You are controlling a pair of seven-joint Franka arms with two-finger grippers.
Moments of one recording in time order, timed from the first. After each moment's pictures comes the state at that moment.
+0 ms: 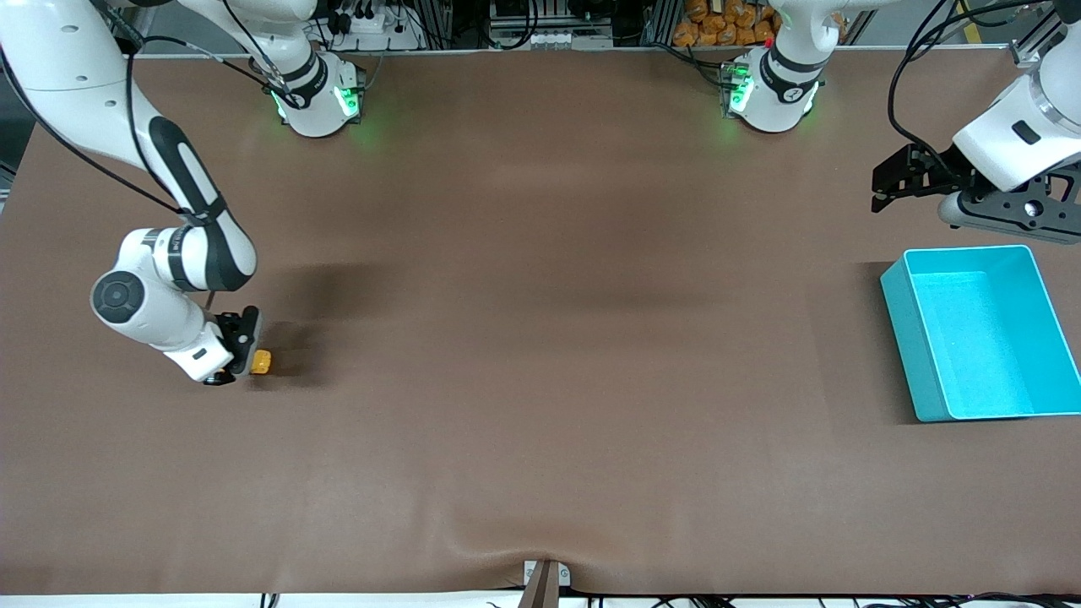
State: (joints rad) left arm 0.05 0.02 -0.21 -1.51 -0.01 1.49 0.08; right arm -0.18 0.53 0.06 -2.01 -0.16 2.55 -1.49
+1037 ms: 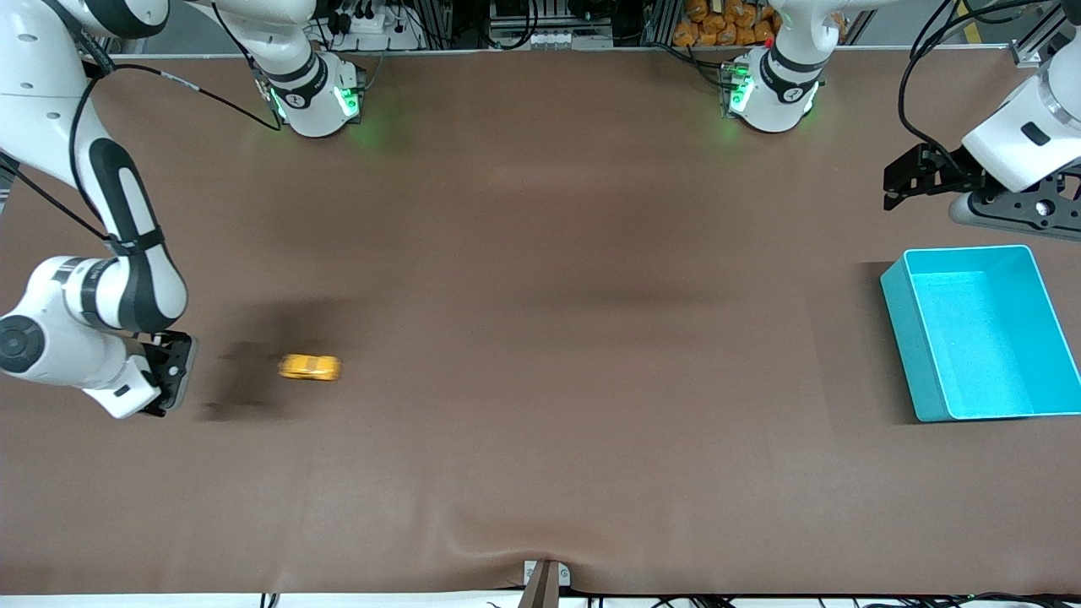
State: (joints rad) left arm 0.06 0.01 -0.19 -1.52 0.03 1.46 0.08; right arm -0.25 0.63 0.08 -1.62 -0.17 2.17 -1.54
